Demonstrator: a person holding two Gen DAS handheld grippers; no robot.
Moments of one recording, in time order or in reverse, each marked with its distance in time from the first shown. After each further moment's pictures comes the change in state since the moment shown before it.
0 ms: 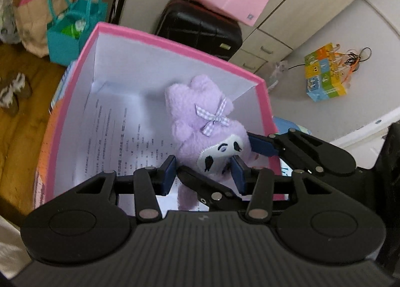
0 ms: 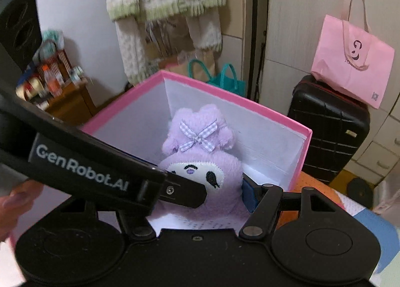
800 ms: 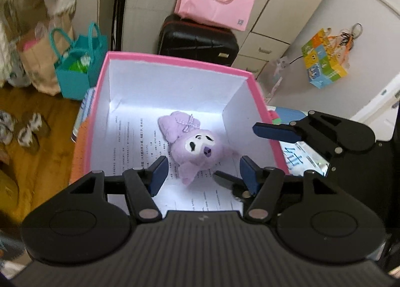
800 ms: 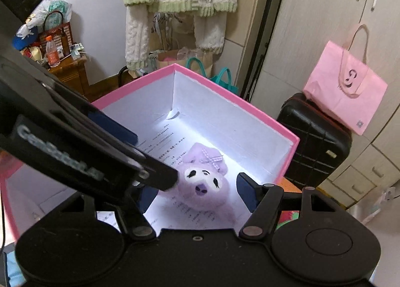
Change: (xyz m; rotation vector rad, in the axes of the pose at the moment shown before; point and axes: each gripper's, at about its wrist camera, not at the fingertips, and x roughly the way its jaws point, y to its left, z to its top) left arm -0.047 -0.024 -0.026 0.215 -0.098 0.095; right arm -0.045 0.026 -0.007 -0.127 -0.020 -0.101
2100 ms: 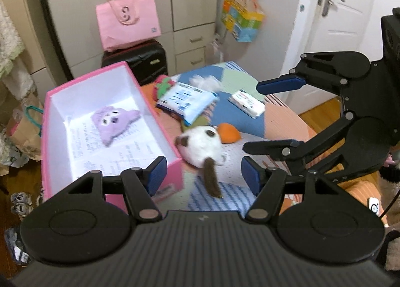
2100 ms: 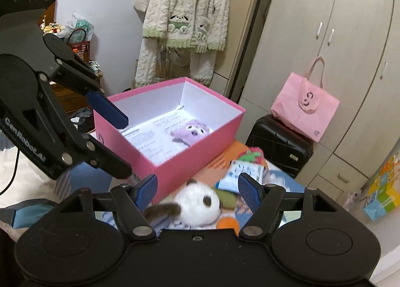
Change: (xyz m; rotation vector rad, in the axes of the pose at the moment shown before) left arm -0.102 -0.165 -0.146 0.477 -0.047 -0.015; right arm -0.195 0.026 -0.149 -0.046 -0.180 -0.065
